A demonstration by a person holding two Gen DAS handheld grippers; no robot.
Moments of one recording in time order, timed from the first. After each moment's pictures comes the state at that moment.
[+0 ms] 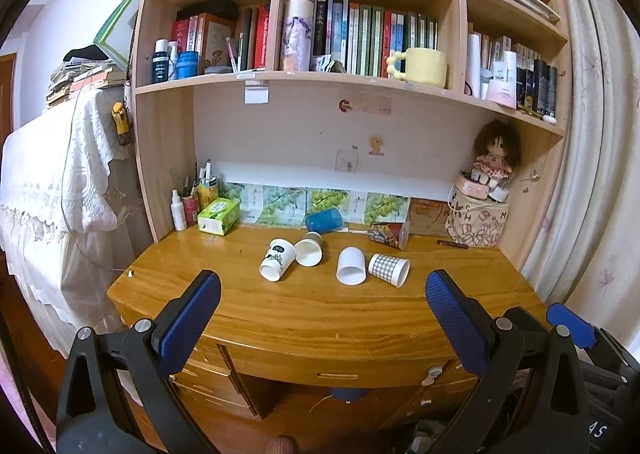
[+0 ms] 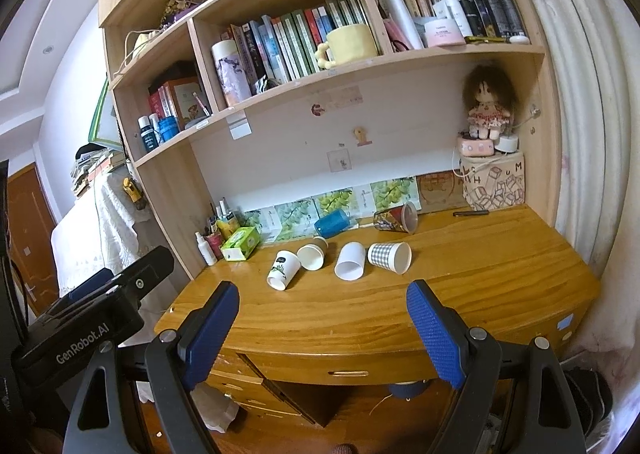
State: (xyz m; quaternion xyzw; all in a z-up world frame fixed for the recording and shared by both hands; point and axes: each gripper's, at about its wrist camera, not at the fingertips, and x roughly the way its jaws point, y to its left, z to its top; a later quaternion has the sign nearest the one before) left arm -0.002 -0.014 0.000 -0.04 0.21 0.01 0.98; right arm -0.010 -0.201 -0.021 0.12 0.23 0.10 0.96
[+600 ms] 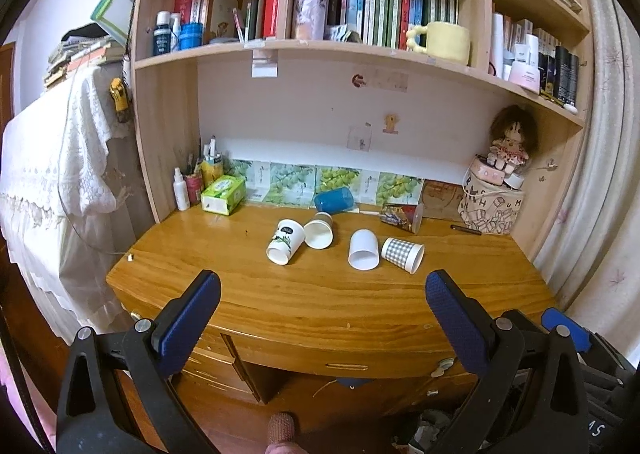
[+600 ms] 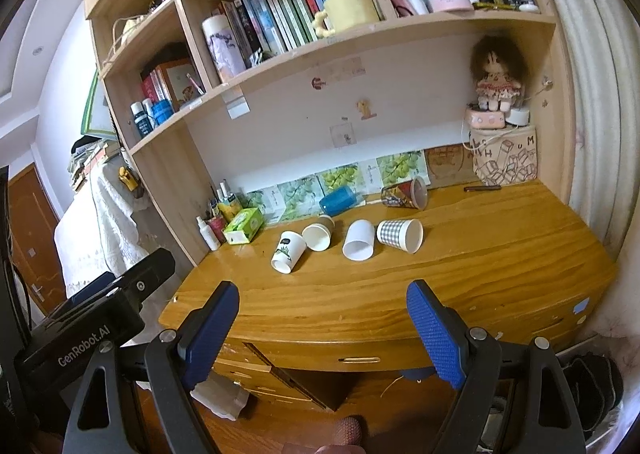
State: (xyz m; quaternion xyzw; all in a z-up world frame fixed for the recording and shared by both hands) left arm 0.034 0.002 -0.018 -0.05 0.26 0.01 0.96; right arm 0.025 -0.196 -0.039 0.13 0.28 0.11 0.94
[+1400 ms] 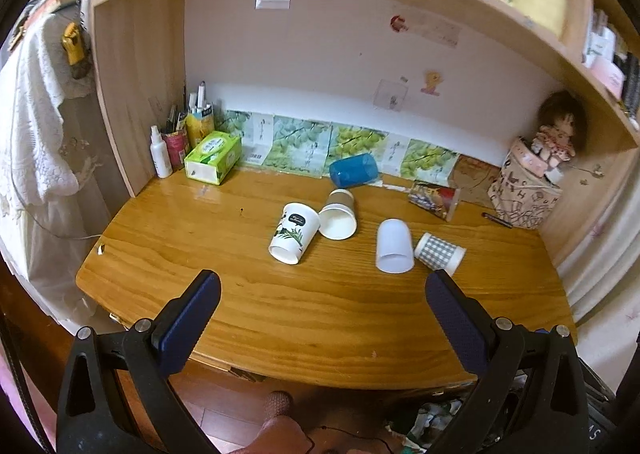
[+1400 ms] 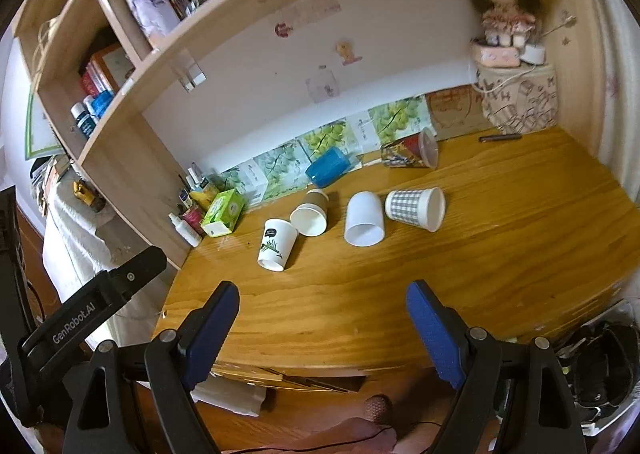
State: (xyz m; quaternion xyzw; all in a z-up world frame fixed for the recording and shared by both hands) left arm 0.194 0.056 -0.046 -0.08 0.37 0.01 0.92; right arm 0.162 -0.162 -0.073 0.19 0.37 0.09 0.90
